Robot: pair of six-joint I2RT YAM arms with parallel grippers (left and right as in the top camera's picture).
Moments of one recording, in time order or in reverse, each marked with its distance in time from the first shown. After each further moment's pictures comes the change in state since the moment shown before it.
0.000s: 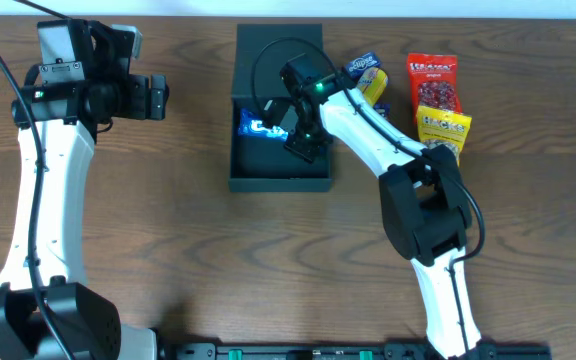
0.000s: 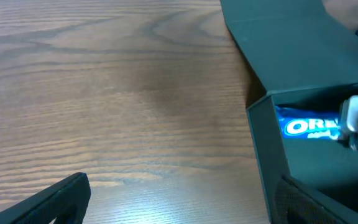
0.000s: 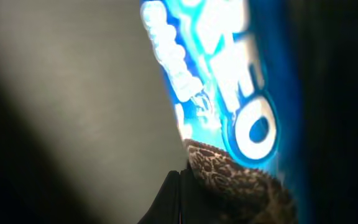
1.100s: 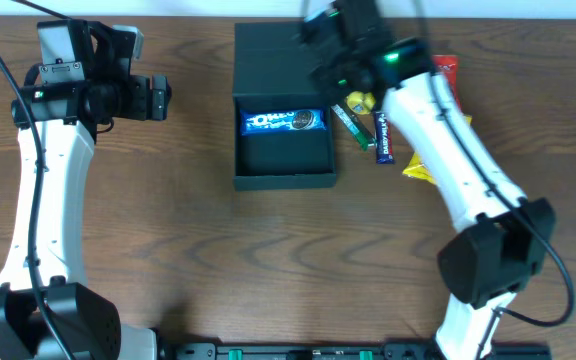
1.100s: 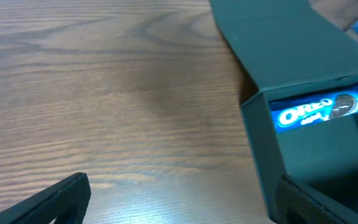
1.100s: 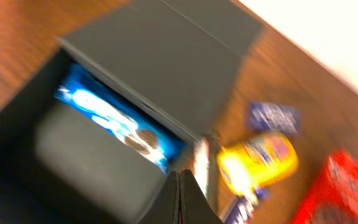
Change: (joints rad) left arm 0.000 0.000 0.000 -0.005 0.037 0.000; right arm -0.140 -0.340 0.058 0.014 0.005 0.326
